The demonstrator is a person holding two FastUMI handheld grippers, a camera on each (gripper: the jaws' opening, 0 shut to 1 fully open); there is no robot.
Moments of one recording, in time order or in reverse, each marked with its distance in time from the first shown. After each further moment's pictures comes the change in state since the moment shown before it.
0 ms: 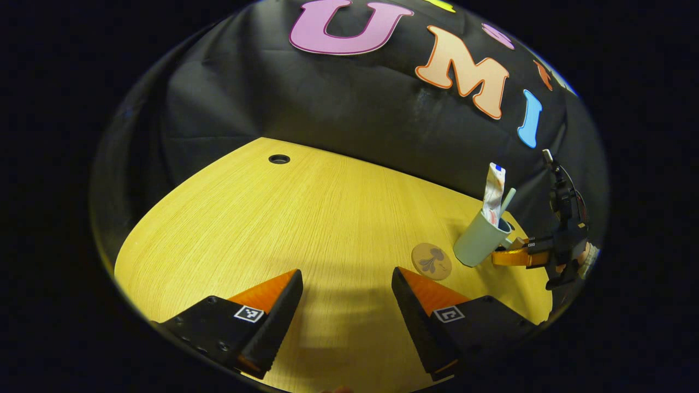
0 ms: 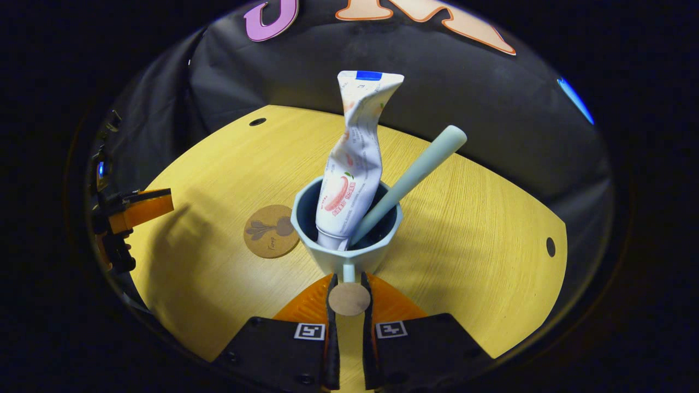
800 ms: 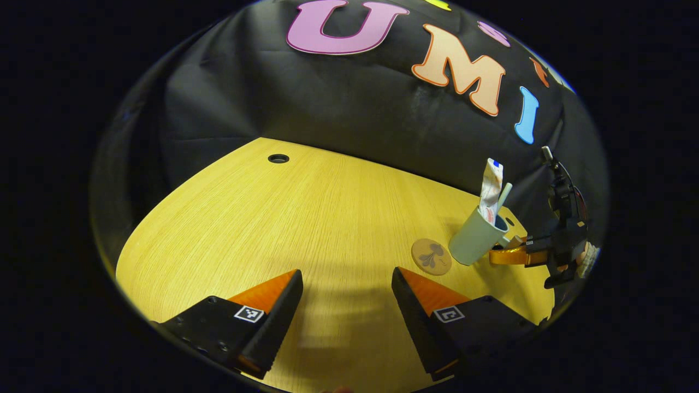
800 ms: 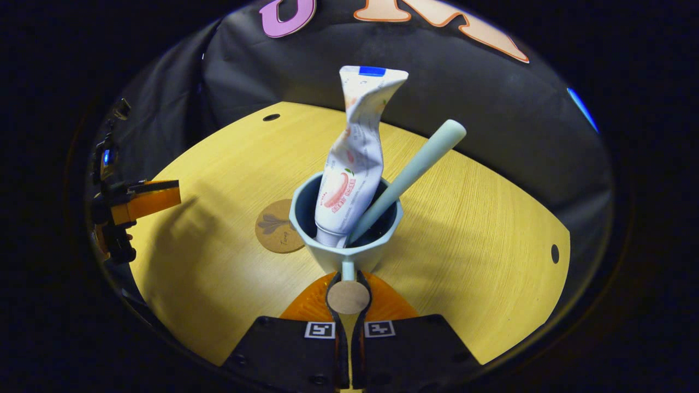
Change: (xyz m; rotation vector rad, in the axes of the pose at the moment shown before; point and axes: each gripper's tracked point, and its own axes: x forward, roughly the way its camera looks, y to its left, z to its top) left arm -0.005 0.000 -0.004 0.015 0.008 -0.001; right arm 0.001 -0.003 0.001 -0.055 -0.033 0.026
